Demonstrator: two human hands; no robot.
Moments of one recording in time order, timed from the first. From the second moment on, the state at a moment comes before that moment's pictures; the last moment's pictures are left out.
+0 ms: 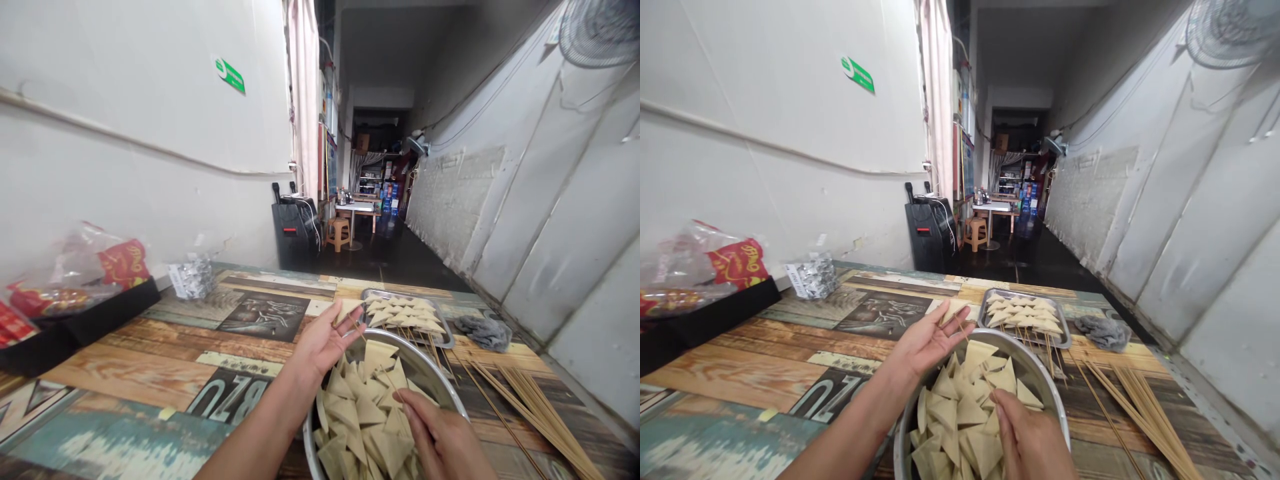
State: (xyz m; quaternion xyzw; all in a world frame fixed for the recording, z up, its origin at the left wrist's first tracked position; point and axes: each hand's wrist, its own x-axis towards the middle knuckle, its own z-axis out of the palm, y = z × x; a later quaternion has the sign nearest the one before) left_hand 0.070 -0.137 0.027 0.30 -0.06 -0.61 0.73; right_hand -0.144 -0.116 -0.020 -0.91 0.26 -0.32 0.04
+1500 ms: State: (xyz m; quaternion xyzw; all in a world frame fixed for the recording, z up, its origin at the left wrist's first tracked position) left_hand 0.053 -0.126 0.037 0.24 -0.08 -0.58 0.78; right_hand -0.147 -0.122 -0.033 -0.92 0.29 -0.25 0.08
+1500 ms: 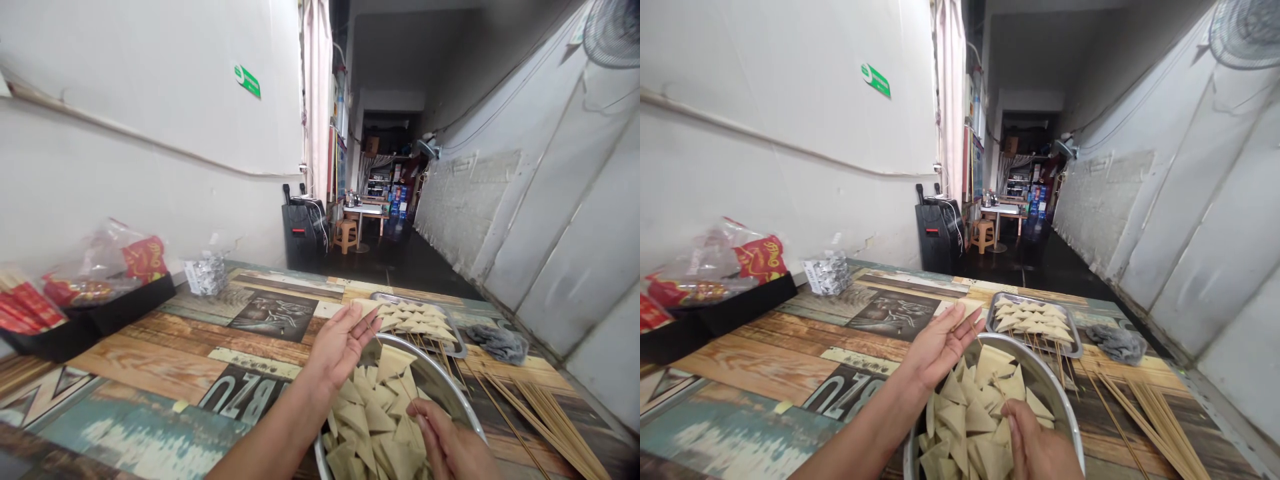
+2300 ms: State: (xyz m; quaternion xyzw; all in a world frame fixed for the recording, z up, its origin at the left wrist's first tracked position) left_hand 0.038 -0.118 0.037 0.28 -0.11 -0.61 0.73; right_hand -0.138 -0.116 -0.023 -0.91 0.33 -0.23 0.11
